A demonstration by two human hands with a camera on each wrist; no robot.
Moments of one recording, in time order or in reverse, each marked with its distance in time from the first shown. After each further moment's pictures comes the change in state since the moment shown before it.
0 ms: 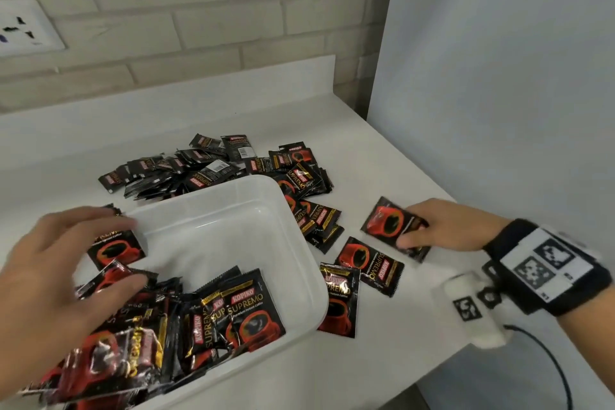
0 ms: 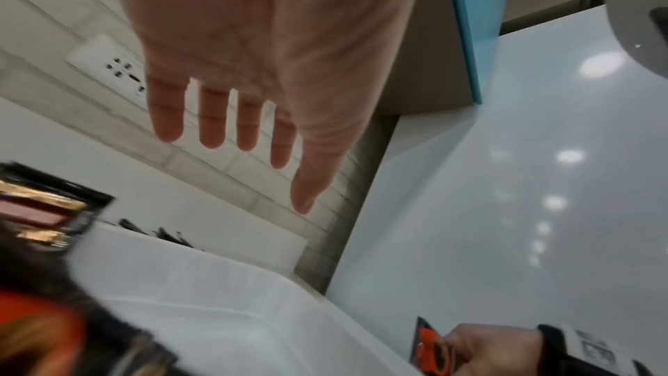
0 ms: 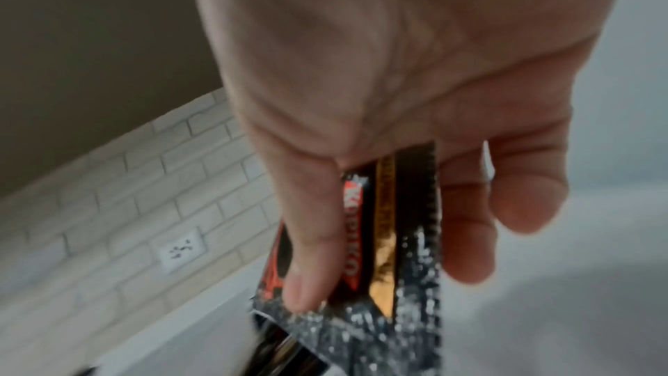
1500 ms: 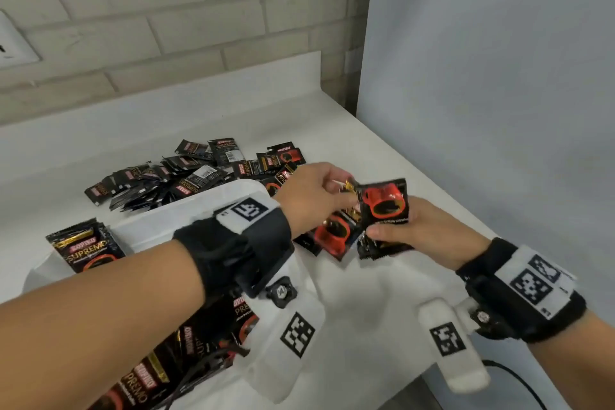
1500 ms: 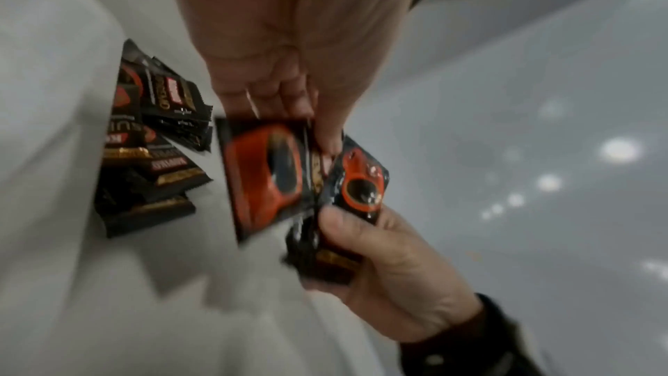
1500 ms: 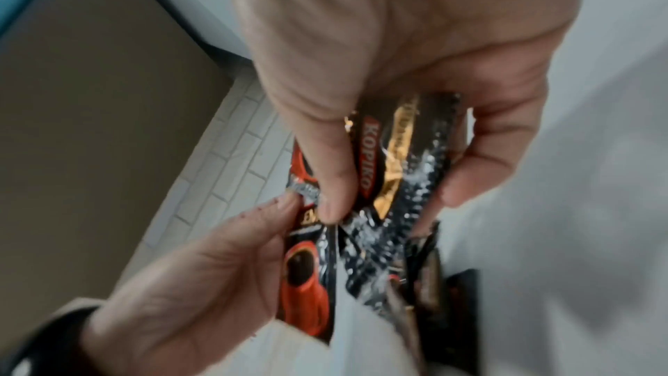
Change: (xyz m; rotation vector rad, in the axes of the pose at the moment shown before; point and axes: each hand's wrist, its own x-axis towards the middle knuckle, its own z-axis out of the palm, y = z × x) left_hand 0.139 0.254 0.075 -0.606 -0.352 -0.023; right_hand -0.004 -0.016 0.029 0.873 0.202 -0.195
